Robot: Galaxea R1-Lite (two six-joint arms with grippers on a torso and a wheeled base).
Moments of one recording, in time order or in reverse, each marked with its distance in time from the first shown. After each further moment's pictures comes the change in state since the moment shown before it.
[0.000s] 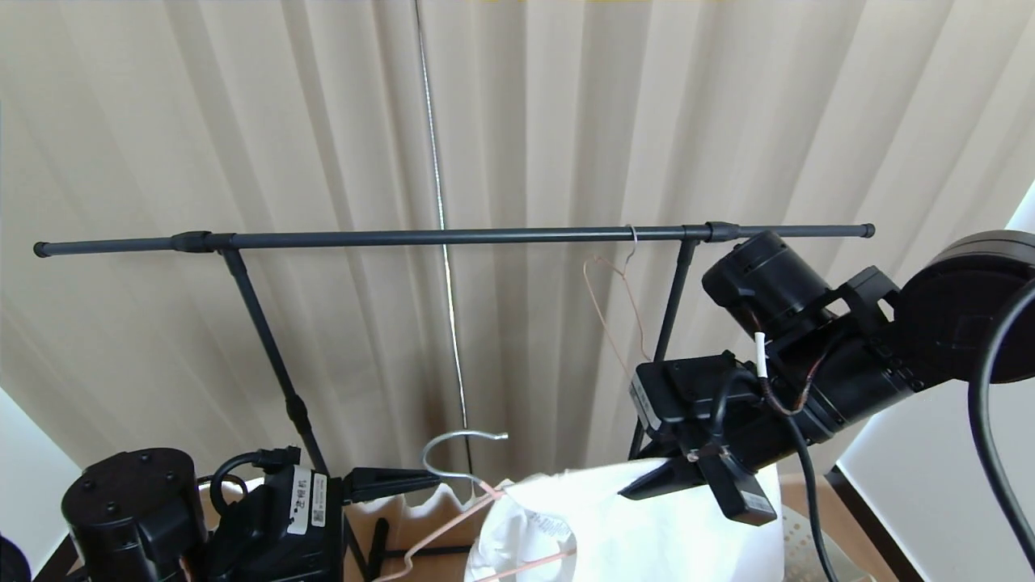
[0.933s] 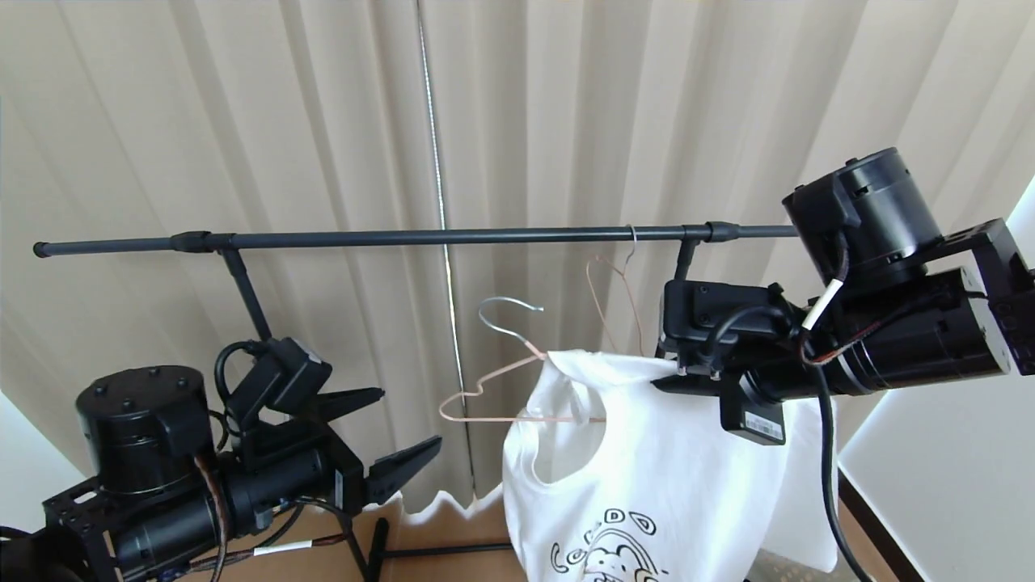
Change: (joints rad) left arm 0.068 -0.162 -0.290 0.491 0.430 -0.224; right arm -0.003 -0.137 0.033 -0.227 -0.431 0.158
